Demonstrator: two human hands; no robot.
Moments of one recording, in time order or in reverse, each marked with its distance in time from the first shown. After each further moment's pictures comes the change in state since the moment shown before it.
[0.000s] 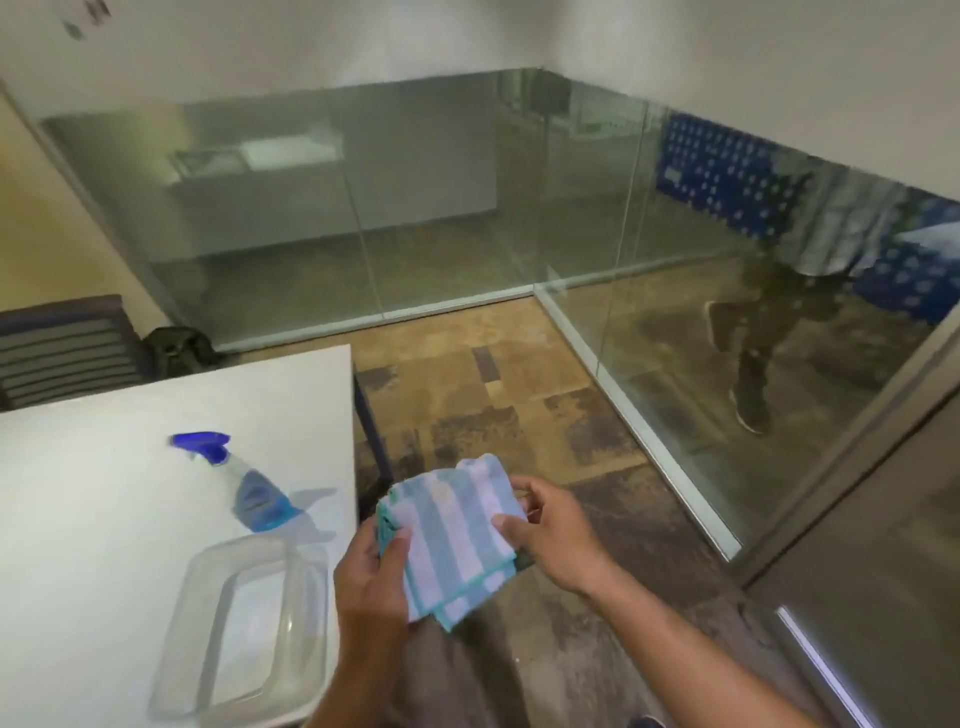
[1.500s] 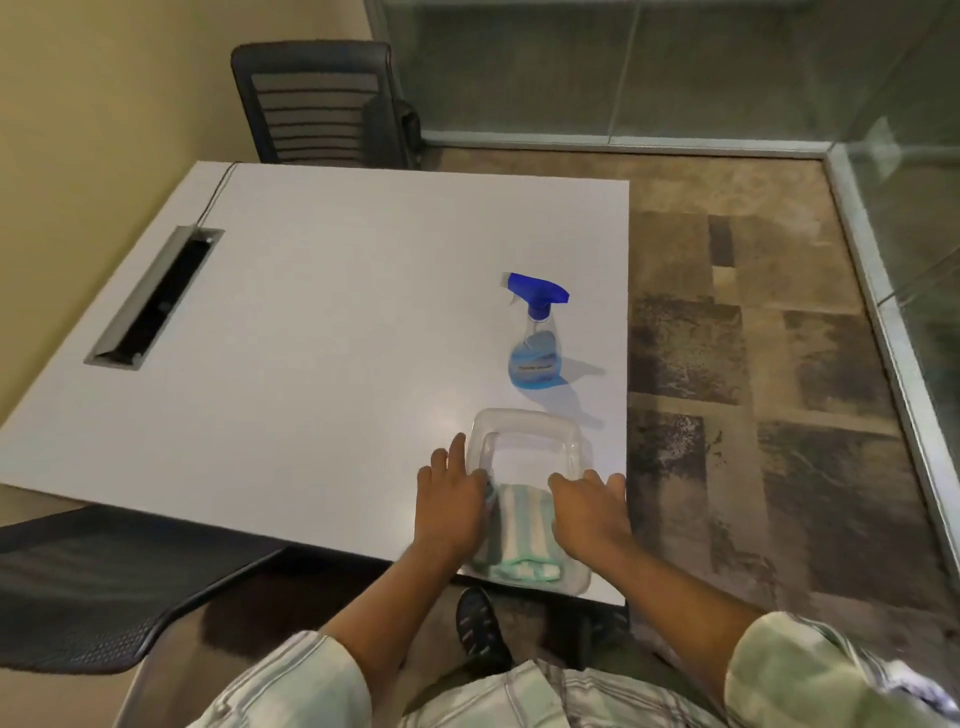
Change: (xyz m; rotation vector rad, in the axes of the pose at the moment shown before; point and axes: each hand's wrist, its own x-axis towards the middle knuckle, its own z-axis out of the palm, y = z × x) left_hand 0.166 -0.149 -0.326 1.462 -0.383 -0.169; right_hand 0.068 -0.005 0.413 -1.192 -0.633 -0.082
